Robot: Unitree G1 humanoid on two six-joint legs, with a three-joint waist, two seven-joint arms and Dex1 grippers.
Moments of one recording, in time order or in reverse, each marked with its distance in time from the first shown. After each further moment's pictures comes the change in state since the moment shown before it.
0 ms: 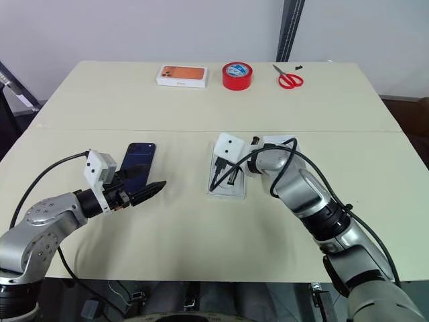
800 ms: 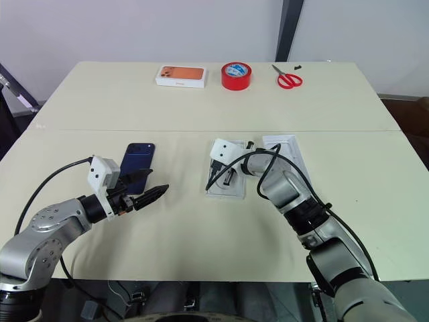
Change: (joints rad) left arm 0.023 -0.033 -0.017 -0.022 0.000 -0.001 0.037; right arm -0.022 0.137 0.017 0.269 -0.120 -0.136 -0.058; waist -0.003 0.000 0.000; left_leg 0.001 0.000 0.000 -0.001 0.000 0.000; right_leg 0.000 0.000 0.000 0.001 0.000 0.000
